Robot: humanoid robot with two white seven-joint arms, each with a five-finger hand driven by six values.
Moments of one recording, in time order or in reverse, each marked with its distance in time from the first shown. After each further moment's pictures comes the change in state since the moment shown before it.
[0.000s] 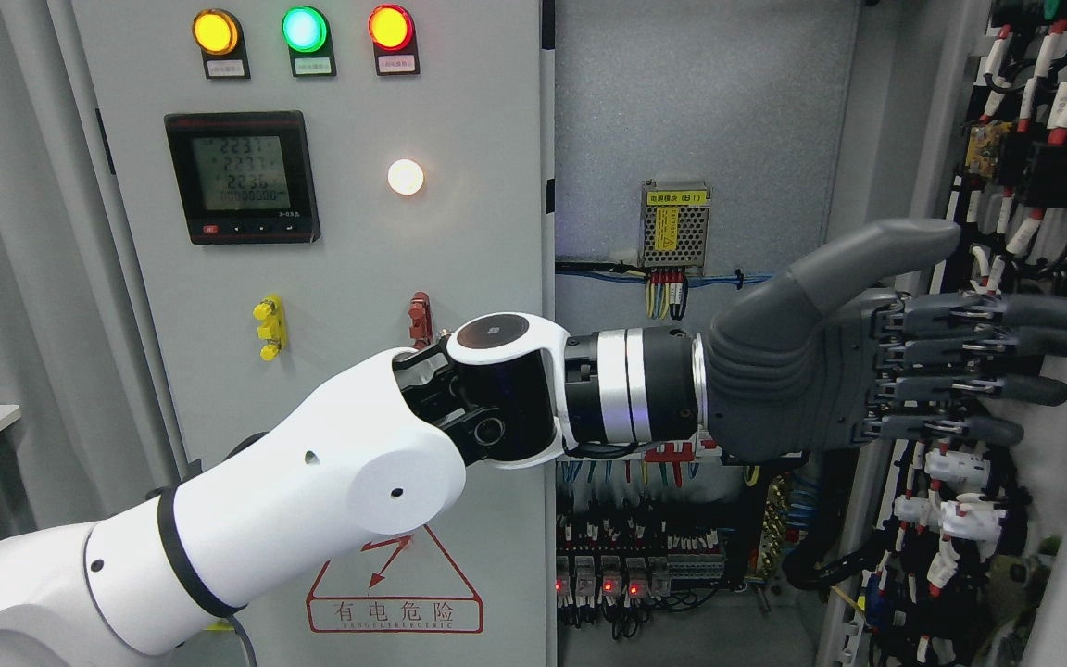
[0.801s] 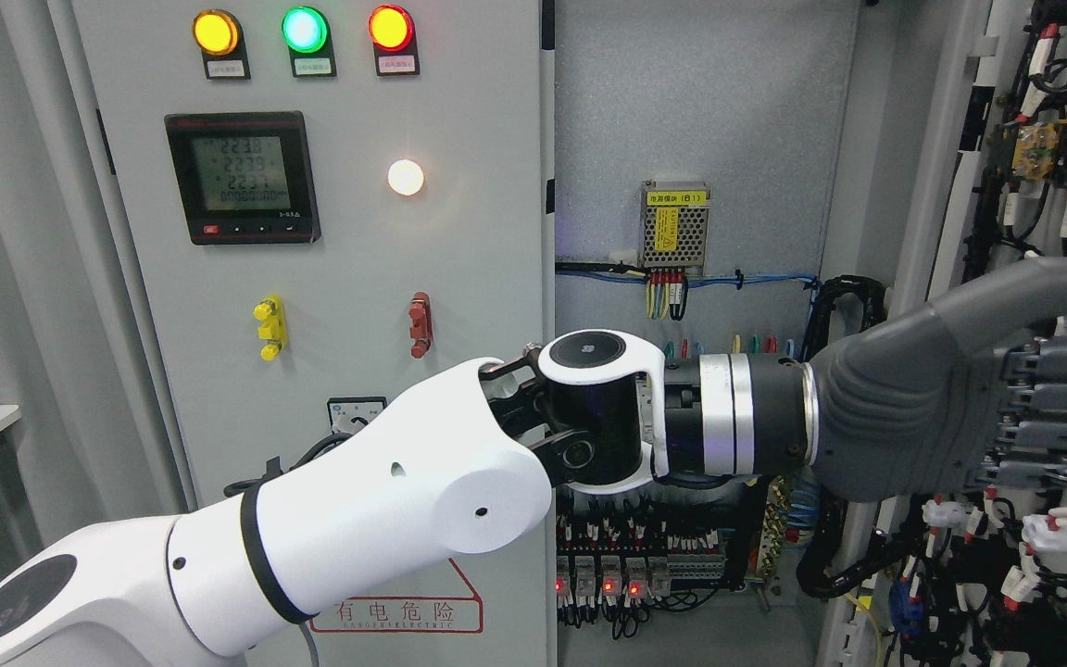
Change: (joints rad) left arm -0.019 -0.122 -0.024 0.048 -0.005 -0.002 0.032; right arm 0.000 0.000 0.000 0.000 0.000 0.000 0.000
